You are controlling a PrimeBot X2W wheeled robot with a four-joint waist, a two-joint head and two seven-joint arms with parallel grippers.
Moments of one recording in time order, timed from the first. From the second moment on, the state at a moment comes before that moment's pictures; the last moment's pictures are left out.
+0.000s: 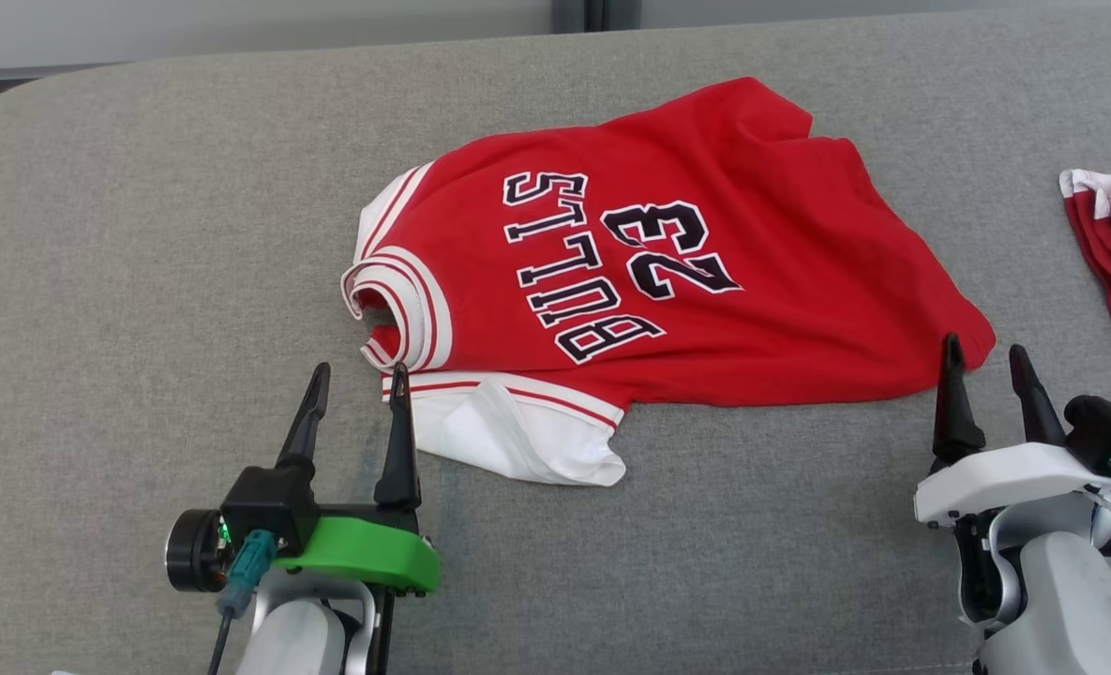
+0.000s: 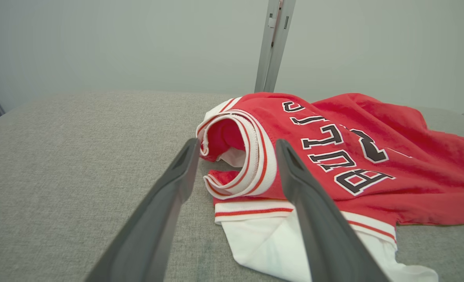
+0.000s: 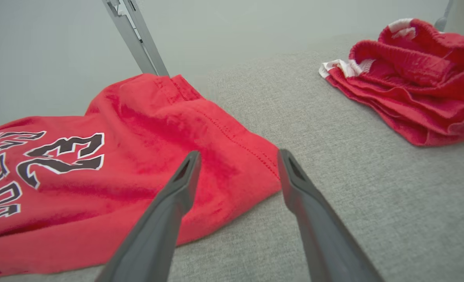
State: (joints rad) left arm -0.16 0.05 -0.27 0.21 -0.26 0.08 -0.26; right arm -0.24 -0.05 -0.17 0.42 0.25 0.13 -0.25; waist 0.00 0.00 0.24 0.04
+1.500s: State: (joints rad) left arm -0.42 0.05 -0.67 0.62 -0.44 0.25 -0.09; right arm -0.19 -0.05 -0.11 0.22 0.22 0.13 -0.22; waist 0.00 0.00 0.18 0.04
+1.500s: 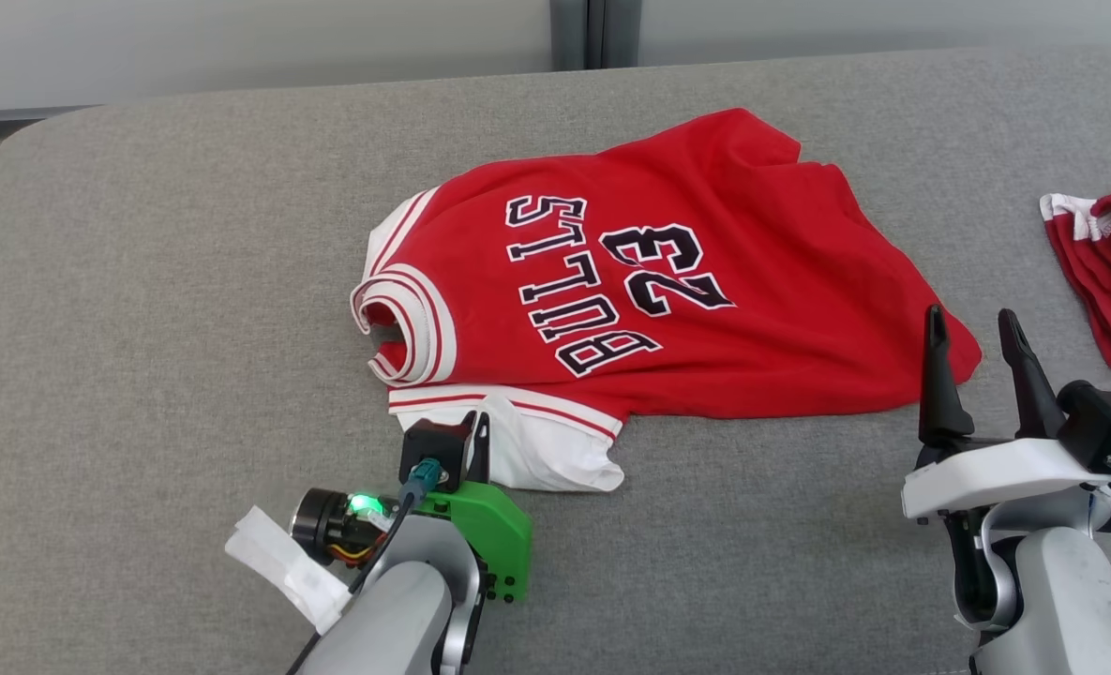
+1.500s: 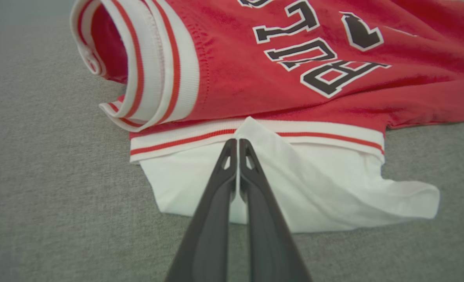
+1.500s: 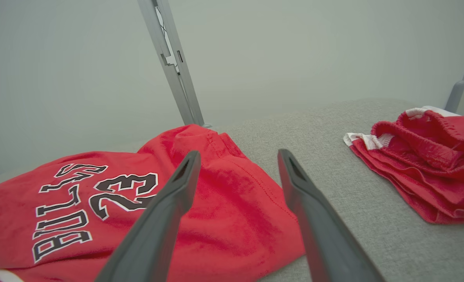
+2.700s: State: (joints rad) left arm -0.34 0.17 -0.70 0.49 -0.48 0.21 -0.14; right arm -0.18 -0.05 -0.16 0.23 0.22 0.13 -0.23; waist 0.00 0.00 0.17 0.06
